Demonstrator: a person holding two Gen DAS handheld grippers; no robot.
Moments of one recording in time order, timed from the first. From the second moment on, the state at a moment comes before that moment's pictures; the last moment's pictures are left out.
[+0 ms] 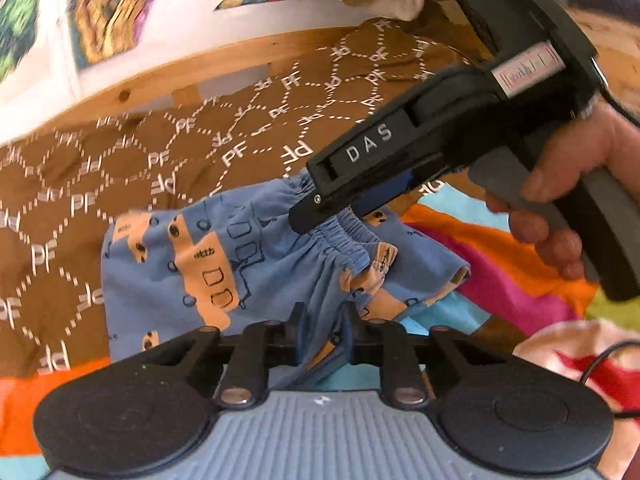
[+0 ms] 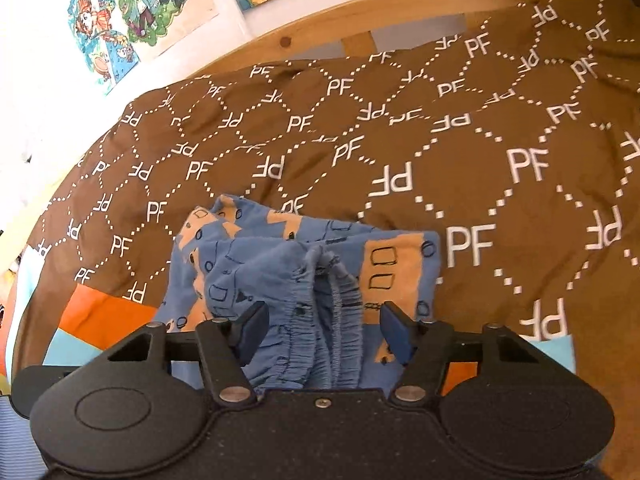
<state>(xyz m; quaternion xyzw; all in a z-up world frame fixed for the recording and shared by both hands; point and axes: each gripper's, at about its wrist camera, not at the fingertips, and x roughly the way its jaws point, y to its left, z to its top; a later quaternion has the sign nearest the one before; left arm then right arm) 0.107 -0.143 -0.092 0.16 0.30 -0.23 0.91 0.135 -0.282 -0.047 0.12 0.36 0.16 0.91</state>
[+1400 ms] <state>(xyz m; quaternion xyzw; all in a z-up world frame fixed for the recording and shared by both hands) 0.114 -0.119 -0.082 0.01 0.36 -0.26 0.90 0.097 -0.308 -0.040 0.09 0.36 0.05 0.93</state>
